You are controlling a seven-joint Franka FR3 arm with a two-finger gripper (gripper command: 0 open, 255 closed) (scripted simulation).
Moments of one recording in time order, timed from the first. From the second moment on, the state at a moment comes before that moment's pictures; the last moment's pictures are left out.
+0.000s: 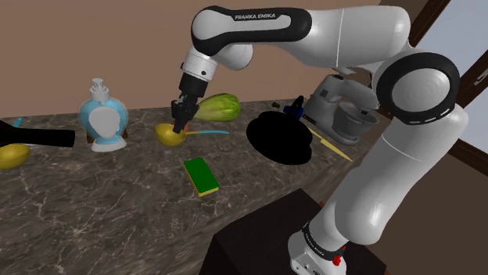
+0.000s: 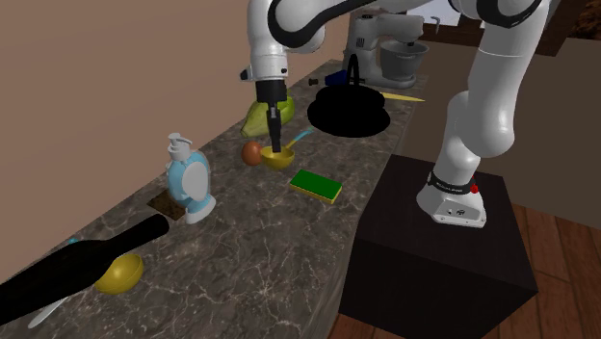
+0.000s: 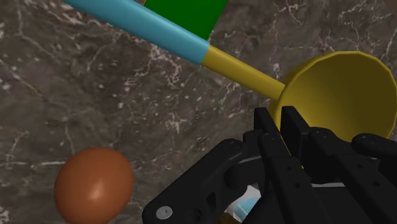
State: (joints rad) arm 0.22 0.07 0.11 -1.91 0.45 1.87 -0.29
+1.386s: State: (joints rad) arm 0.48 0.77 0.20 -0.89 0.31 1.69 0.12
